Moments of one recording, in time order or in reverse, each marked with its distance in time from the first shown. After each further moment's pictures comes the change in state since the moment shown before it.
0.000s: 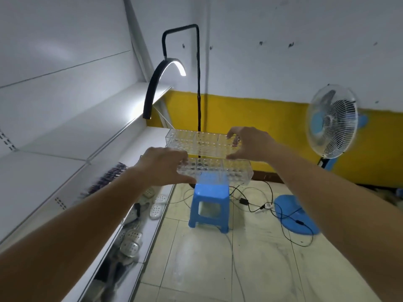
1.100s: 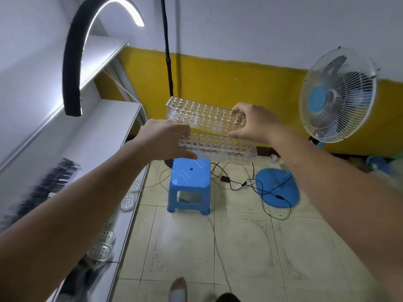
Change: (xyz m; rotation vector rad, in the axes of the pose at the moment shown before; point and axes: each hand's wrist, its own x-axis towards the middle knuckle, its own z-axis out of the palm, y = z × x) left_hand 0.255 -0.049 0.101 -0.086 -0.033 0.142; right_hand 0.167 0.156 0.033 0.061 -0.001 0.198
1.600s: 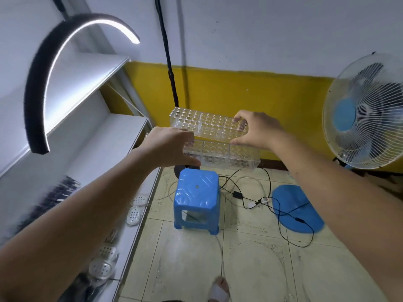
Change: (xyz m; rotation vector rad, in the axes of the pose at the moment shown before) left_hand 0.123 -0.003 0.022 0.054 -0.100 -0.108; right_hand 0.111 0.088 -0.004 0.028 -0.036 -0.062
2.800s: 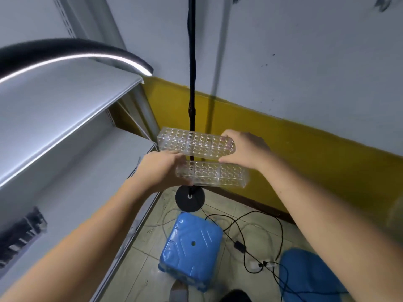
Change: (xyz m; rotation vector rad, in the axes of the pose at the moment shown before) left_hand 0.215 -0.193 0.094 -0.146 0.017 -0.316; right_hand 0.372 0.017 0.036 -0.083 -0.199 -0.250
